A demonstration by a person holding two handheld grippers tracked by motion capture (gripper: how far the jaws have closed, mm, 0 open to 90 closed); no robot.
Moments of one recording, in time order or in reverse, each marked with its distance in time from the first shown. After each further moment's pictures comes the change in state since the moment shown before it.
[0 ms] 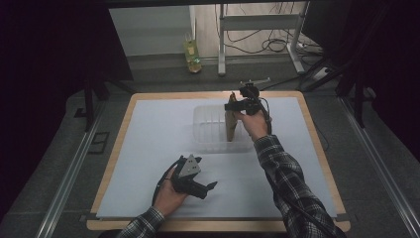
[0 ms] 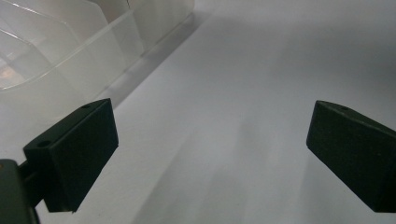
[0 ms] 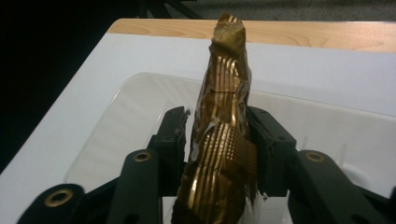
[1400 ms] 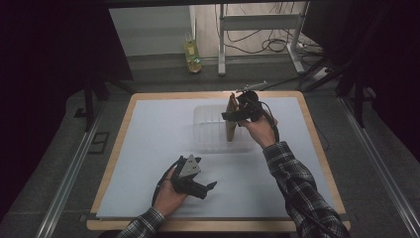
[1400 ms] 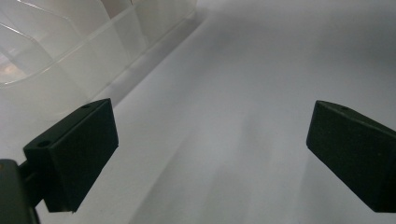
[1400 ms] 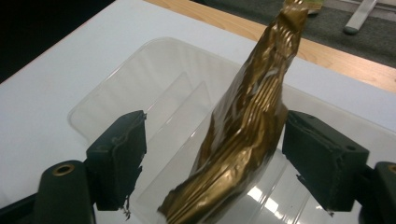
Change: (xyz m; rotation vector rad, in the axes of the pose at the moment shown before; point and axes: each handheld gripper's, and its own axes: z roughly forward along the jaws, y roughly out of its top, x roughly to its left) left arm 0.000 -0.001 0.000 0.010 0.010 0.000; right arm 0.013 -0.016 -0.020 0.015 0.002 -0.303
